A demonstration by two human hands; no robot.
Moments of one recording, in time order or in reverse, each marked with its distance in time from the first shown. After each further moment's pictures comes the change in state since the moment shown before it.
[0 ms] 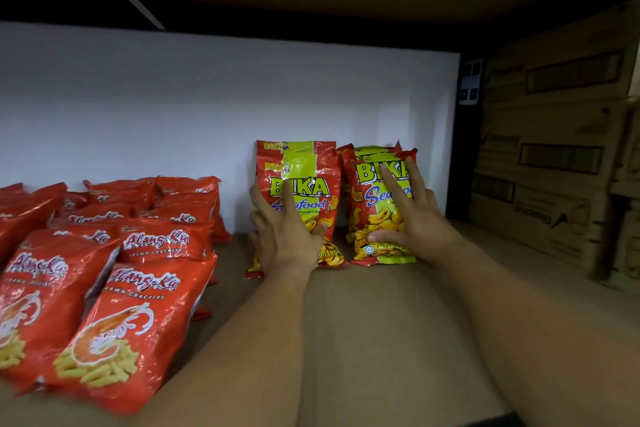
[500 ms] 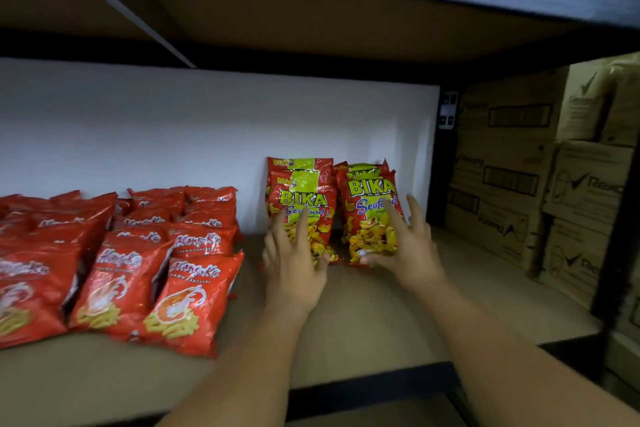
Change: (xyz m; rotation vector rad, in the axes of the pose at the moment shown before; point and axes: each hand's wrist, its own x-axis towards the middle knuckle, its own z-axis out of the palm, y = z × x) left_hand -0.069 0.000 -0.070 -0.086 -0.107 0.168; right_hand -0.067 -0.053 -0.031 0.028 0.072 0.236
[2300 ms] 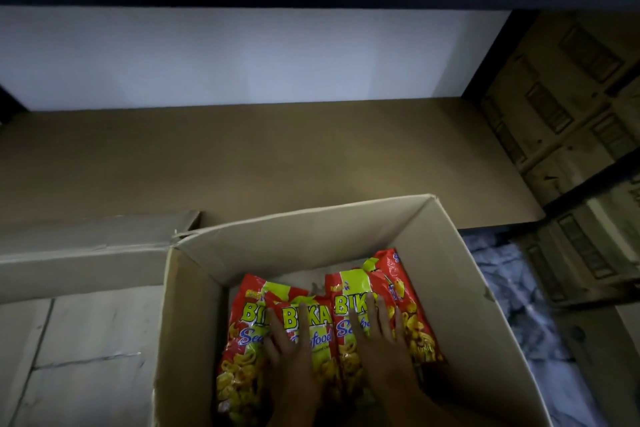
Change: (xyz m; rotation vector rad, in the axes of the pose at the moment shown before) left_hand -0.564 -0.147 0.039 0.048 -1.075 -0.831; right_hand -0.558 0.013 0.233 -0.437 -1.117 -0.006
